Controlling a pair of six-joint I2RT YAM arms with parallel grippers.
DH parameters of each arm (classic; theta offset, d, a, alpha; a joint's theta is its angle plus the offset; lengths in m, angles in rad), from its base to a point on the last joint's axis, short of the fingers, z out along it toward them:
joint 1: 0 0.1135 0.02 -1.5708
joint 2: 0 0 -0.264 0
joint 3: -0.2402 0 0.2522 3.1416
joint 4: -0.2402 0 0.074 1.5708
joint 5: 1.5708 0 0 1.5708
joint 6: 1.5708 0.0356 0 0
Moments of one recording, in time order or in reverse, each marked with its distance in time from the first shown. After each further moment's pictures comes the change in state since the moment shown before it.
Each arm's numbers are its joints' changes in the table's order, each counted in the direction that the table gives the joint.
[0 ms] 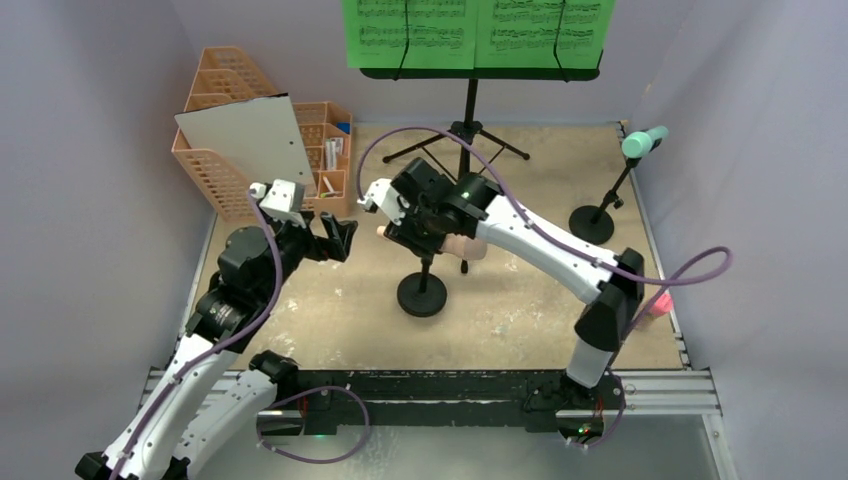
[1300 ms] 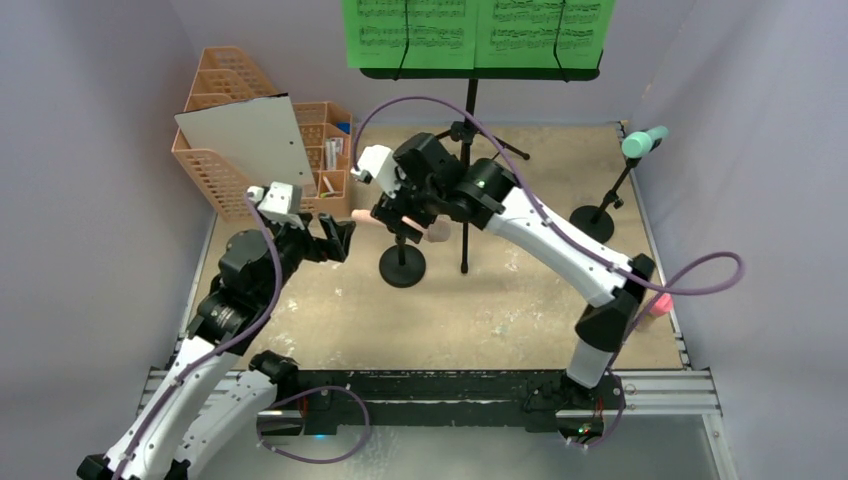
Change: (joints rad) left arm 0.006 -0.035 0.025 0.009 -0.044 -0.011; right arm 0.007 0.084 -0.224 0.062 0.098 -0.053
